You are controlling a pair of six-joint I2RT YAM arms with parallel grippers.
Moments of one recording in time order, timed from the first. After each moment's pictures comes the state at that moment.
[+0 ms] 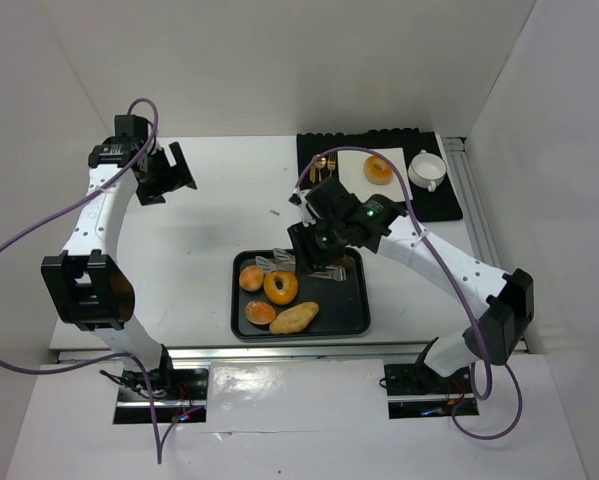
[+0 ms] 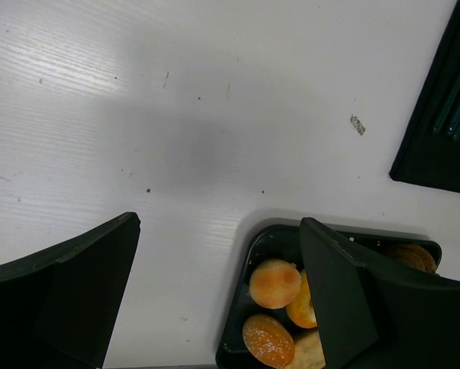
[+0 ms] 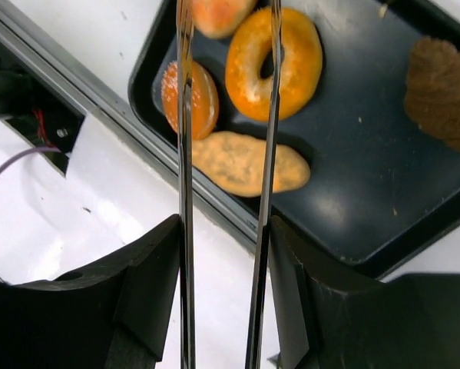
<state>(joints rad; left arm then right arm) 0.08 1.68 1.66 -0.94 0.12 -0.38 0.80 1.48 1.43 -0.92 -0.22 0.34</state>
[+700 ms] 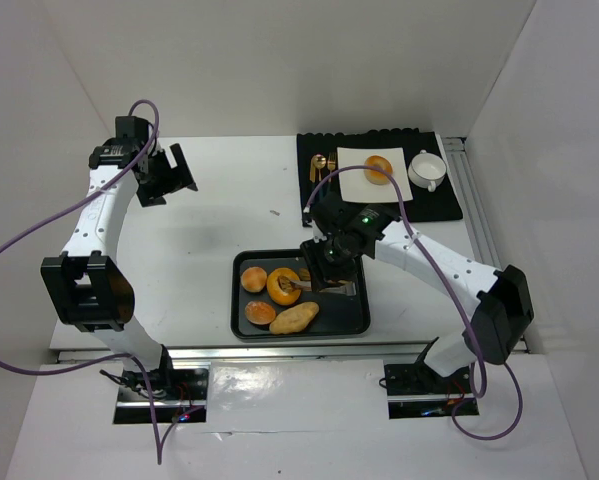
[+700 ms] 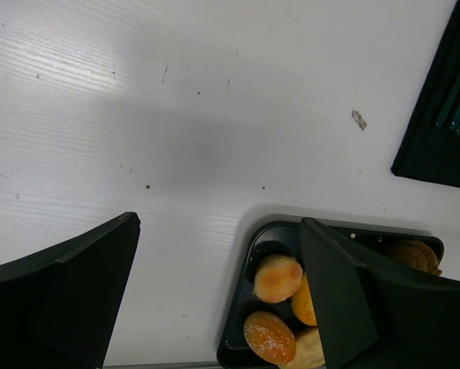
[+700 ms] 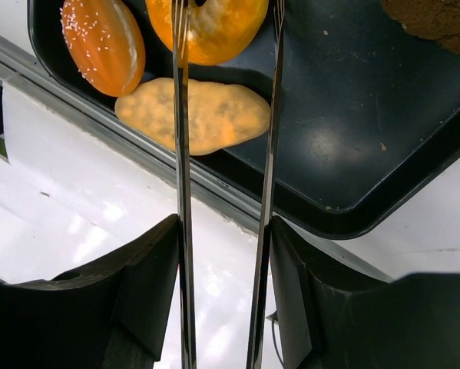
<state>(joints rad) 0.07 1.67 1.64 -0.94 0.12 -0.38 0.78 1.48 1.30 -1.00 -0.18 0.38</state>
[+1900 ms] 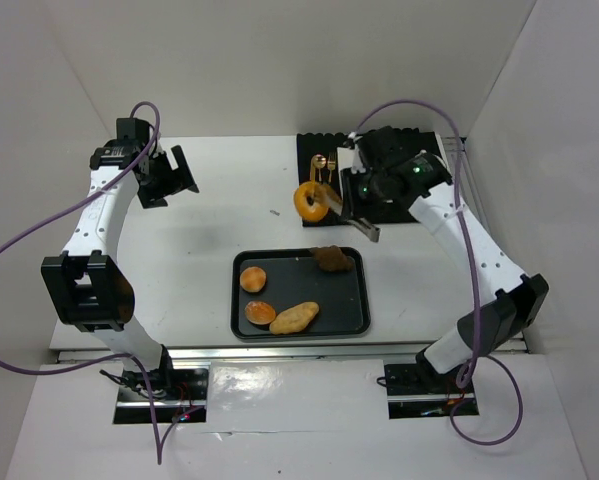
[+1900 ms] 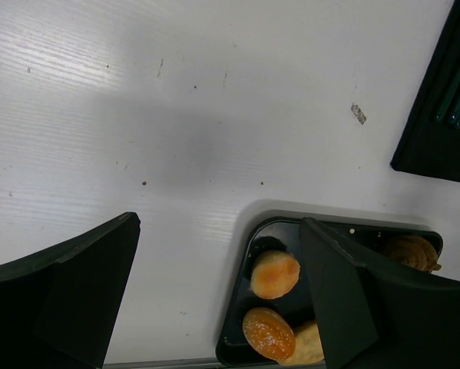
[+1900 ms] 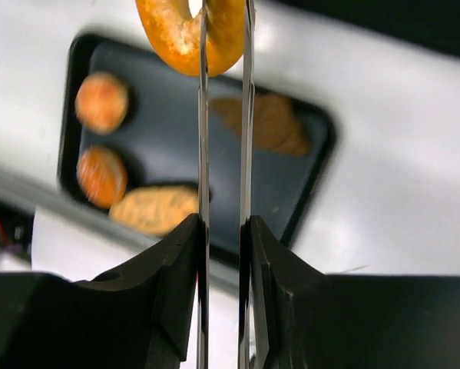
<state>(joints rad) 0.07 1.67 1.63 -0.94 0.14 -0.38 0.53 1.51 1.67 -1.12 -0.07 0.27</state>
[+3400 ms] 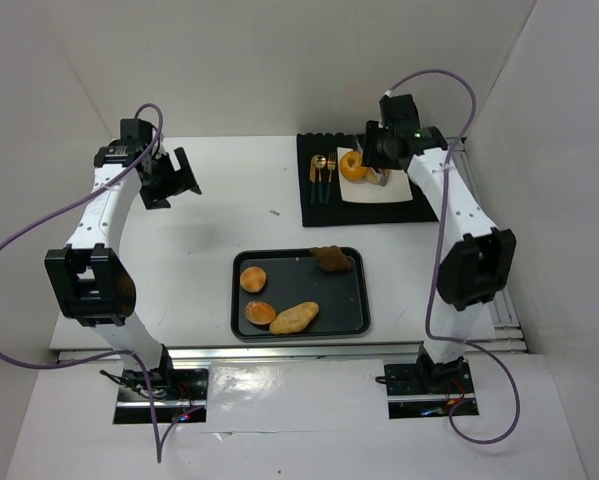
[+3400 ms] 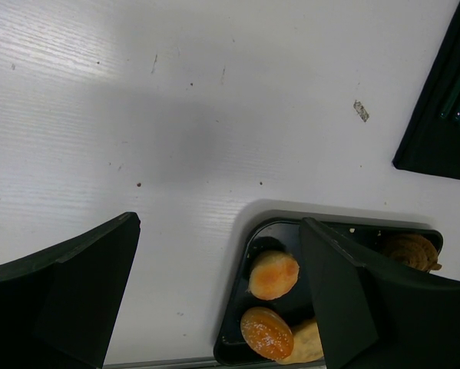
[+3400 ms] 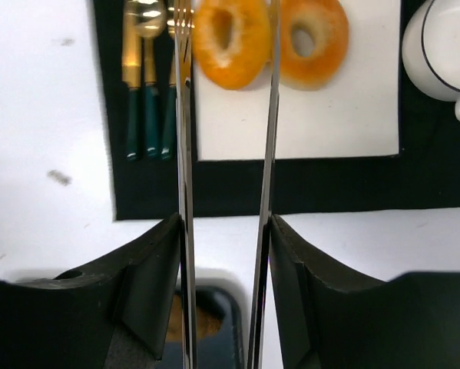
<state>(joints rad) 0.07 1.71 1.63 -0.93 0.16 -0.38 0.23 1.87 1.88 -0.79 0.12 0.28</state>
